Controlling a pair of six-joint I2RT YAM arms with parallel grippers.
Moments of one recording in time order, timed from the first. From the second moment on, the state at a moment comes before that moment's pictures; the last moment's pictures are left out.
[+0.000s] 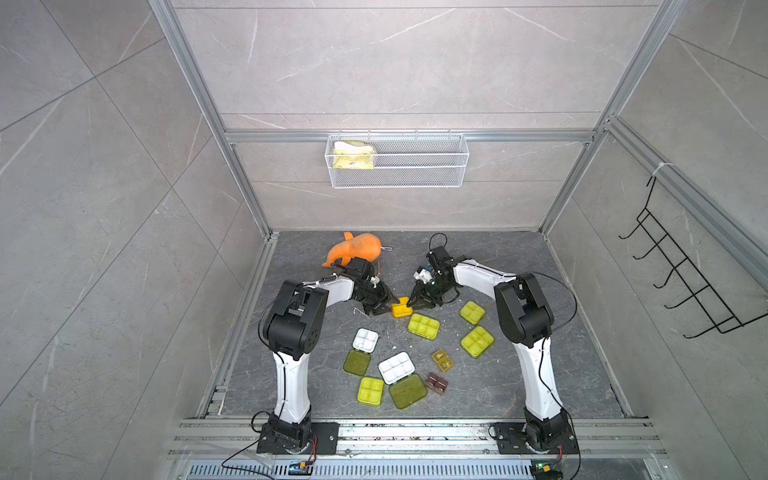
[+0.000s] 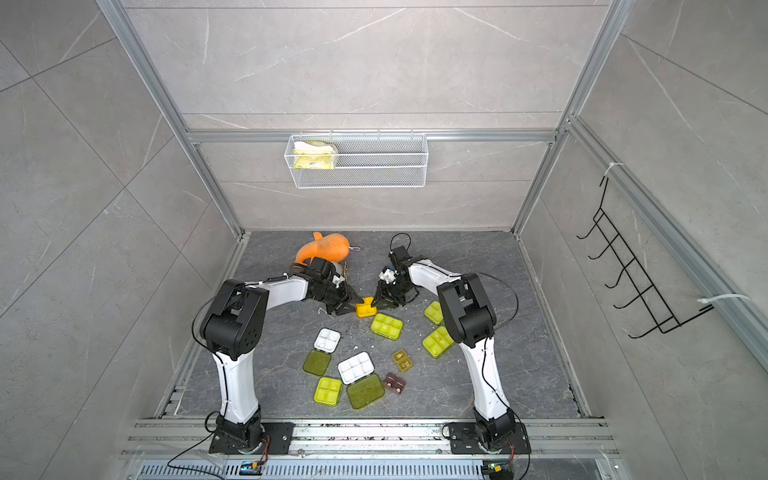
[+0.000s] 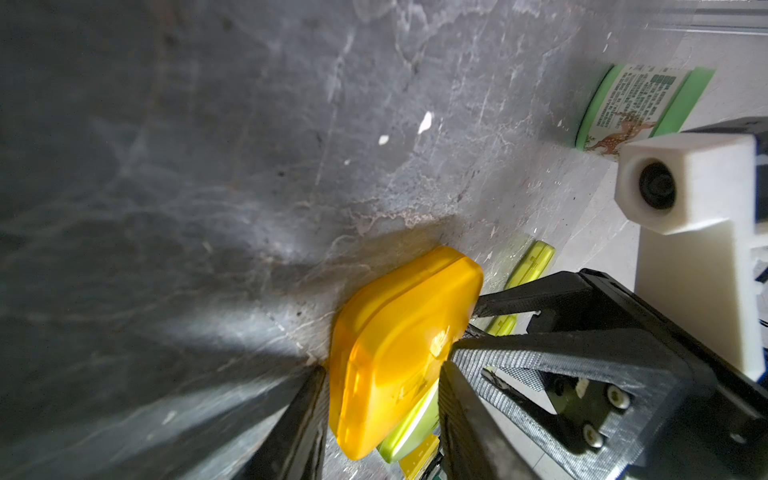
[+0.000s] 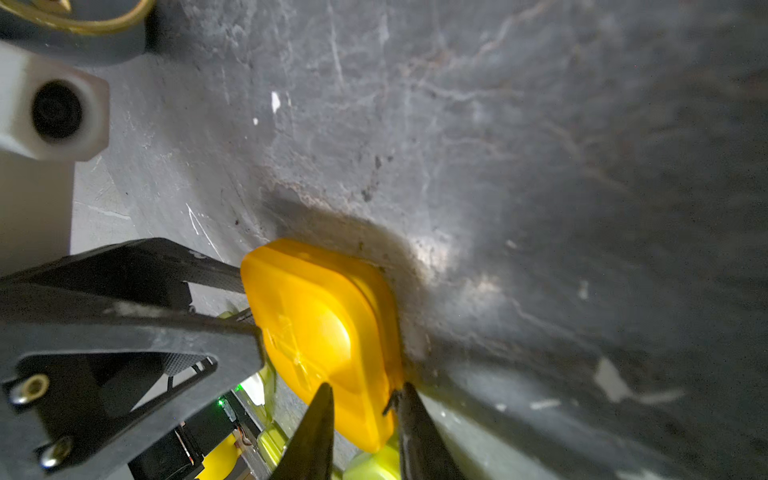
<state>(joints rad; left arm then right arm) -0.39 2.03 1.25 -0.33 0.68 -0.83 0.44 2.26 1.67 -0.73 -0.66 0.45</state>
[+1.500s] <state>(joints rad) -0.38 2.04 1.26 -0.33 0.69 -0.83 0.44 2.29 1.75 -0.77 -0.61 0.43</state>
